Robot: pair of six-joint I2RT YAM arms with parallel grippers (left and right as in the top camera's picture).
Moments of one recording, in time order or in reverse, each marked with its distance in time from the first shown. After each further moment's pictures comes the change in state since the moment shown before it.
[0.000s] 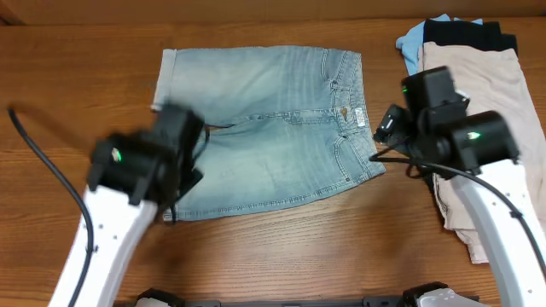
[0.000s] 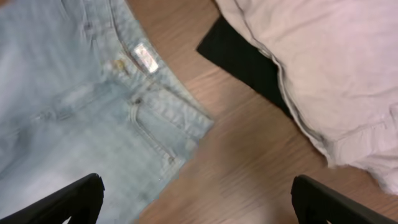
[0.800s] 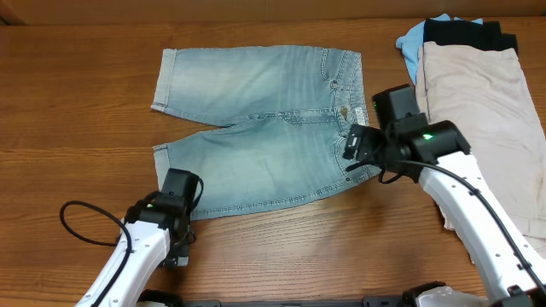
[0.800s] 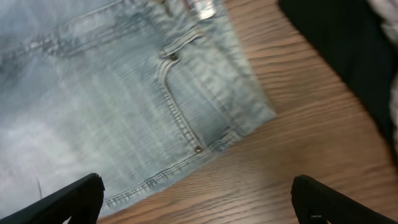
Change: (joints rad) left arm 0.153 -0.074 -0.830 0.808 0.081 -0.523; right arm 0.042 0.064 -0.228 0.264 -0.210 -0.223
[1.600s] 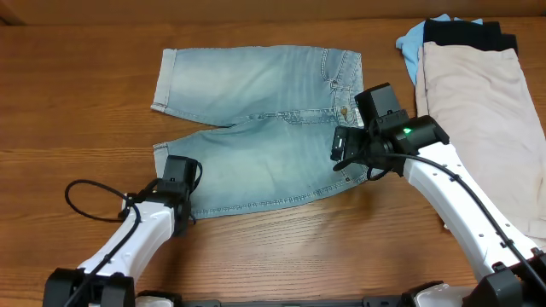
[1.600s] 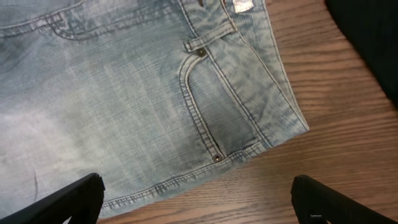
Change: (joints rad) left arm 0.044 0.207 0.011 0.308 -0.101 0.172; right arm 0.039 0.077 -0.001 0.066 -0.021 -0.037
